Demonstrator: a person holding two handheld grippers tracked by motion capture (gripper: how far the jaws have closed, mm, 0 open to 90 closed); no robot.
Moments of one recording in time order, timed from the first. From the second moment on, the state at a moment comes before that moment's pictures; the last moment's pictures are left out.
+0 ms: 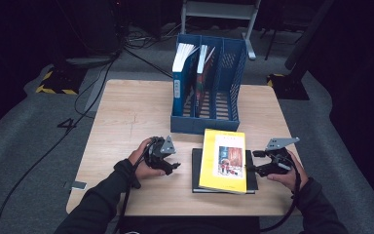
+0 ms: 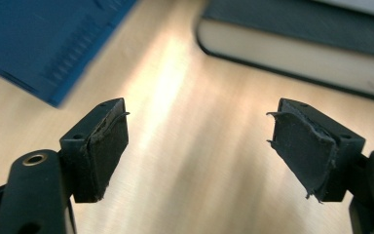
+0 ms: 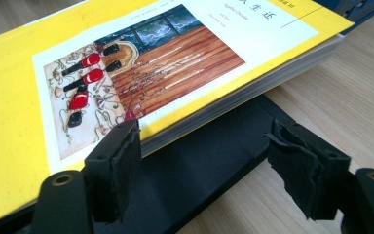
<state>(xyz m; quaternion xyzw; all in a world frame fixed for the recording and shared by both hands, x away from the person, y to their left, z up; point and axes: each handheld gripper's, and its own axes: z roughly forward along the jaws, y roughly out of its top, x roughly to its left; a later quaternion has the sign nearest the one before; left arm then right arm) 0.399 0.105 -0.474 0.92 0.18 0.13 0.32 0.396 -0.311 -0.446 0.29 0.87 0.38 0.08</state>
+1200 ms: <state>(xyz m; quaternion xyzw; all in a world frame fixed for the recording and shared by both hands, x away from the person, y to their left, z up) 0.418 0.115 -0.500 0.91 0.21 0.06 0.35 0.396 -0.278 -0.437 0.27 0.90 0.33 -0.02</state>
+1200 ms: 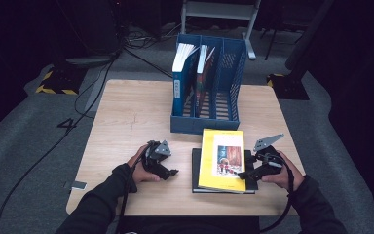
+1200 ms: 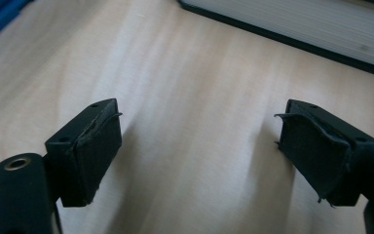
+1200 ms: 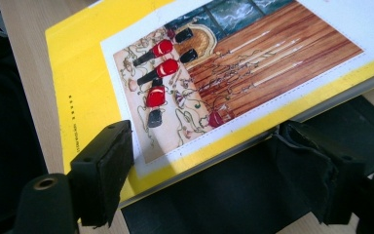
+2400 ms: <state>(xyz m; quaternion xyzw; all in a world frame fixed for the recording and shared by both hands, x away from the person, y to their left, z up) 0.494 0.075 -0.483 0.90 0.20 0.07 0.38 0.408 -0.272 -0.433 0.25 0.89 0.39 0.01</state>
